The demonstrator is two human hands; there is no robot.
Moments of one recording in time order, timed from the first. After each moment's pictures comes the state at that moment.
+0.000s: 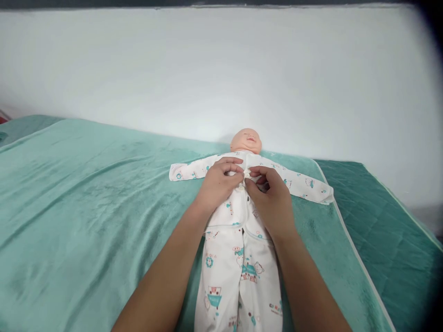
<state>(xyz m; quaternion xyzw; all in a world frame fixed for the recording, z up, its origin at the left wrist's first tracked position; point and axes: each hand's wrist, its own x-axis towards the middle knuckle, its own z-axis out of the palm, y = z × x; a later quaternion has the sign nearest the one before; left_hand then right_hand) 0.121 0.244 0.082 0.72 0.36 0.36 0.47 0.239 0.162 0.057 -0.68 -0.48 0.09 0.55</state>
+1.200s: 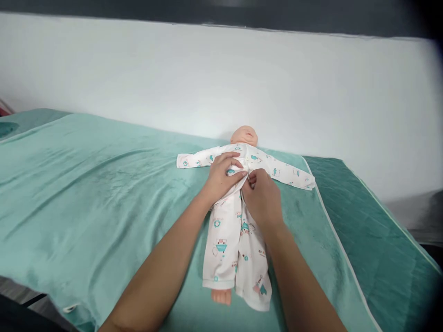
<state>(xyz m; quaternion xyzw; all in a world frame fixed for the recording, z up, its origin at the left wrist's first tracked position) 0.105 0.222 0.050 0.80 0.26 0.42 0.34 0.208 0.127 0.054 -0.78 -0.50 -0.02 0.37</state>
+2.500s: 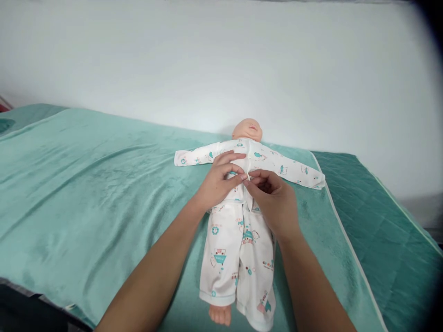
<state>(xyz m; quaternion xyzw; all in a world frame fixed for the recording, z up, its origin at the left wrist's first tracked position) 0.093 0.217 0.058 0.80 0.23 0.38 0.40 0.219 0.113 0.057 -0.63 -0.43 0.23 0.60</state>
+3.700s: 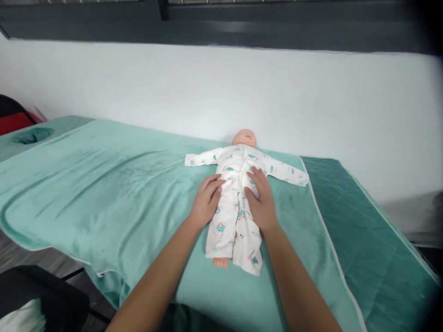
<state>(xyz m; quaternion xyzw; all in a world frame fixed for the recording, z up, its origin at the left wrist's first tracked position) 0.038 0.160 0.018 0.80 0.30 0.43 0.29 0.220 0.087 0.019 -0.60 -0.59 0.04 0.54</state>
